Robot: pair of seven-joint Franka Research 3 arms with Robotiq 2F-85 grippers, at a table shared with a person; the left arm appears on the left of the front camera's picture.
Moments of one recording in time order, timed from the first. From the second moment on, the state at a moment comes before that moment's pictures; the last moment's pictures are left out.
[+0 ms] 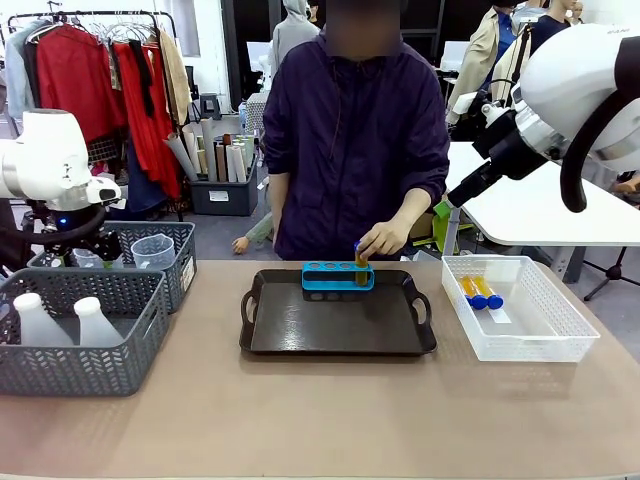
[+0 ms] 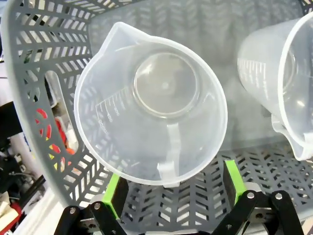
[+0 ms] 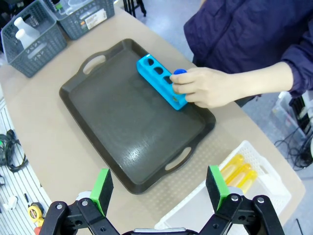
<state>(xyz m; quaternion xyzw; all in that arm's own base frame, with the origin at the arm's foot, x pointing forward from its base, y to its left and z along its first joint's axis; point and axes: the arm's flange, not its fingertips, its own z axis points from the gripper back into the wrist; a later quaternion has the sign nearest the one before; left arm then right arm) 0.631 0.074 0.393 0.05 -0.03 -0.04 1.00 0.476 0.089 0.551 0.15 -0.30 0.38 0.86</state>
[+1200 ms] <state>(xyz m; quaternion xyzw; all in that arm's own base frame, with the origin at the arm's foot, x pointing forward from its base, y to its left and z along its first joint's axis) 0.632 0.082 0.383 0.05 -0.04 -0.05 1.00 0.476 0.089 0.551 0.15 -0.30 0.38 0.86</state>
